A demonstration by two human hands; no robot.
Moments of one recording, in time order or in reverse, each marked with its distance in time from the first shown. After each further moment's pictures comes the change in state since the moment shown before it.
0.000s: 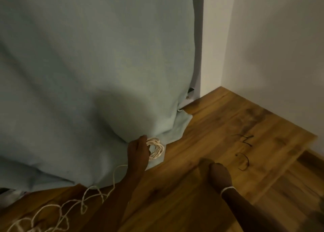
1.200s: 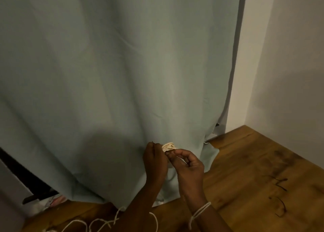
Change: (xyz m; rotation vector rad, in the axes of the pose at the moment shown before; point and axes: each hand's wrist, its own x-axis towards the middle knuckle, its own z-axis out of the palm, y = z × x) left_hand 0.025 0.036 -0.083 -0.250 0.286 0.218; right_hand -0.107 -0.291 -0.100 1.562 0.259 -0.356
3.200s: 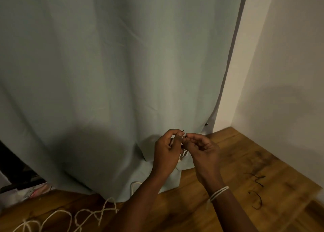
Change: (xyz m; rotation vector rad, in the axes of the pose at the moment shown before) left_hand -0.026 0.017 0.012 -0.120 -0.431 0.223; right_hand 0.023 -0.040 -0.044 -0.185 -0.058 -0.195
